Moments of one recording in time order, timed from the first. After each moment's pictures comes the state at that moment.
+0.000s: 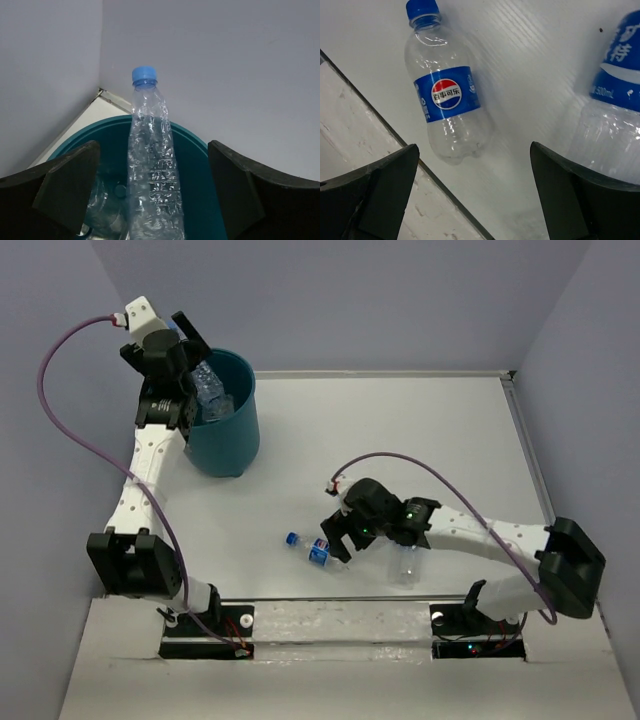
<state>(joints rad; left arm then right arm) -0.06 1.48 1.54 -0.14 -0.45 -0.36 0.97 1.30 0.84 -0.36 -0.05 0.30</state>
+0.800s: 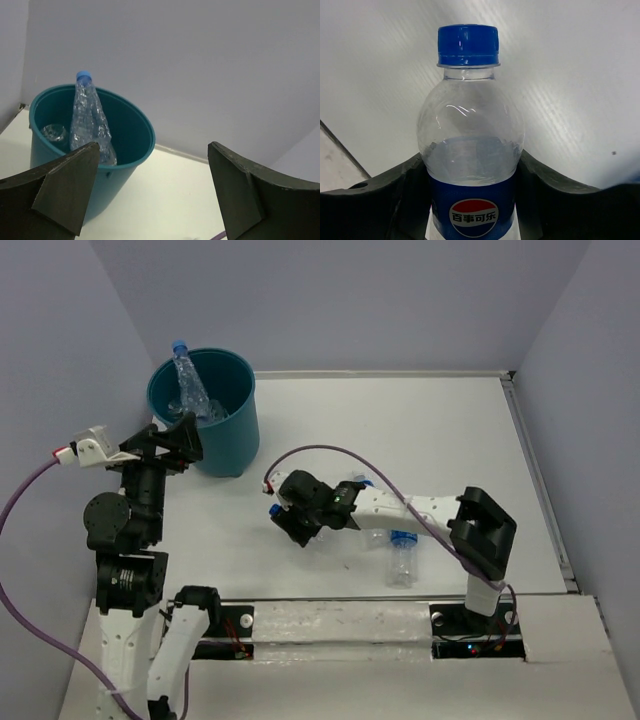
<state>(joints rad) -0.08 0.55 0.99 -0.15 -0.10 -0.47 1.11 1.85 1.34 -0.46 0.05 0.12</state>
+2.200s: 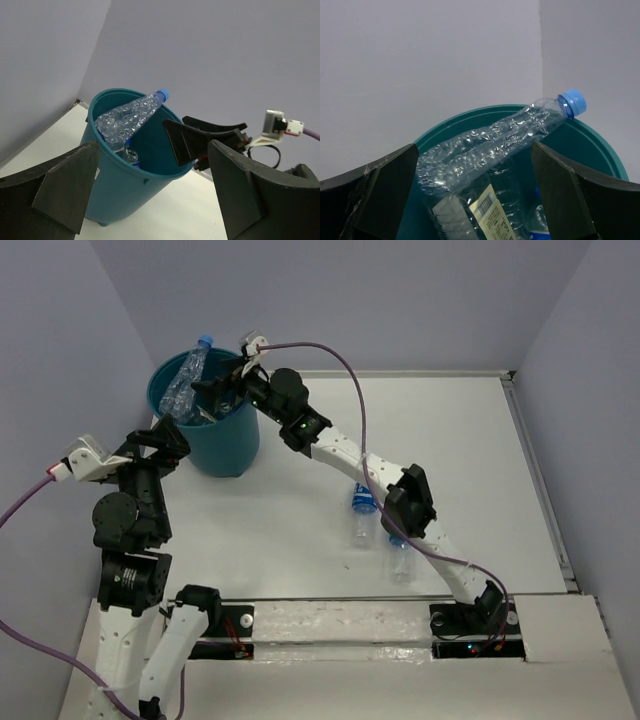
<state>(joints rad) -0.18 0.51 0.92 -0.16 -0.47 -0.44 0.89 2.54 2.54 0.34 -0.13 0.20</state>
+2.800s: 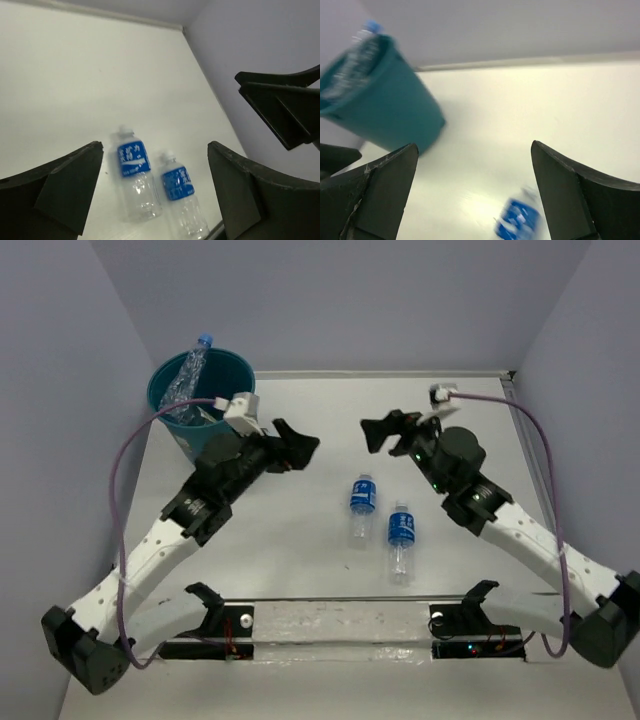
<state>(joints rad) -0.52 0.89 0.93 -0.10 -0.01 -0.61 0.73 1.18 1.07 0.20 0.19 0.34</state>
